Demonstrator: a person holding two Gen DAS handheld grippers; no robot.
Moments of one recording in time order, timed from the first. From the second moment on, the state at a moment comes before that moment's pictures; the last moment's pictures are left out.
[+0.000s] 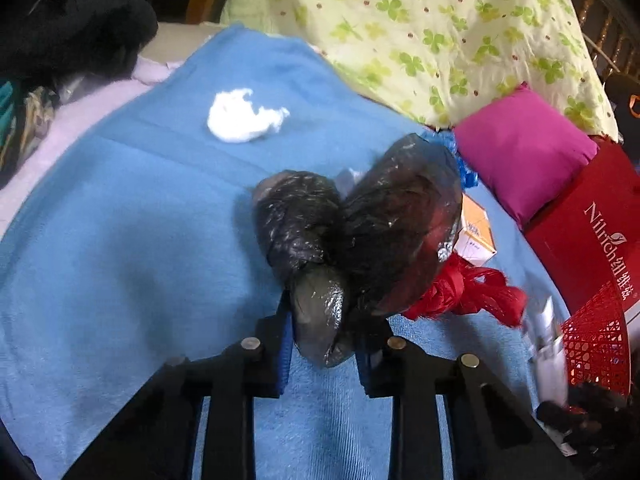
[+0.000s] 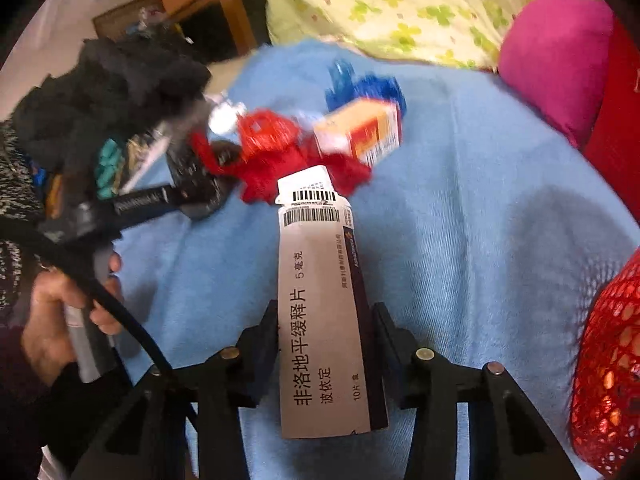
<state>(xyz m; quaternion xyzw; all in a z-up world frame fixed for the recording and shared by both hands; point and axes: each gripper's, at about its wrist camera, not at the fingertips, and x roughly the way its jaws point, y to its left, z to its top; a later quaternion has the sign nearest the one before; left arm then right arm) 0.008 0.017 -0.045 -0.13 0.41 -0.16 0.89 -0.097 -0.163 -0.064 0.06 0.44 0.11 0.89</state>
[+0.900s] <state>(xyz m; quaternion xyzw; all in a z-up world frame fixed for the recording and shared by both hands) -0.118 -0.147 0.097 -0.02 0.27 -0.38 0.88 -0.223 -0.302 0.050 0.25 0.12 0.01 0.96</state>
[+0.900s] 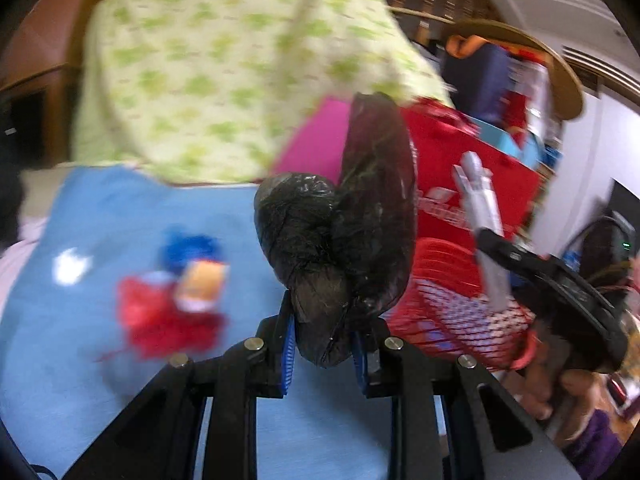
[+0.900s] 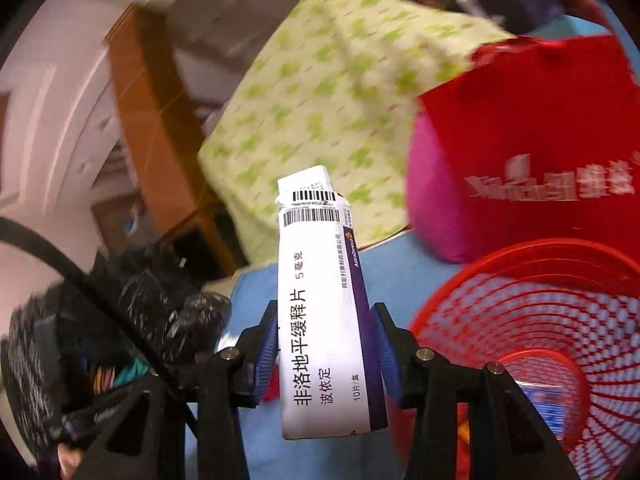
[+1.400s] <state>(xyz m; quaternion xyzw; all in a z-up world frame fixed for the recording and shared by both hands) -0.138 -0.302 0.092 0.04 0.32 -0.45 0.83 -0.289 -0.429 0.021 0.42 0.08 -0.11 0.90</state>
